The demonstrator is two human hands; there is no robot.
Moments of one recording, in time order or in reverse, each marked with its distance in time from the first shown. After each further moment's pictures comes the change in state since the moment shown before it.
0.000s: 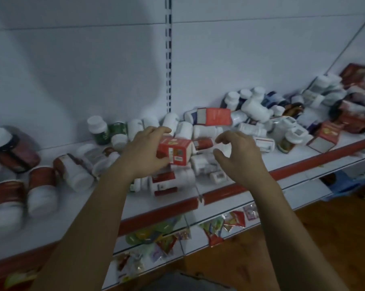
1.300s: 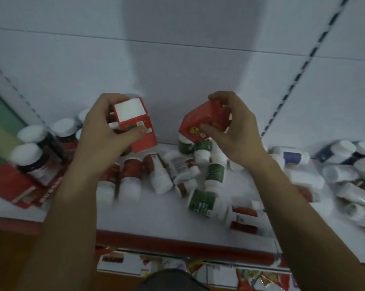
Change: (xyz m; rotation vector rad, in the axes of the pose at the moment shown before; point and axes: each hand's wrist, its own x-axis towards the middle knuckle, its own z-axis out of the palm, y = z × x) left_hand -0.110 -0.117 -0.122 -0.639 0.844 -0.240; right_hand 0.122 -0.198 0.073 0.565 -0.068 -0.556
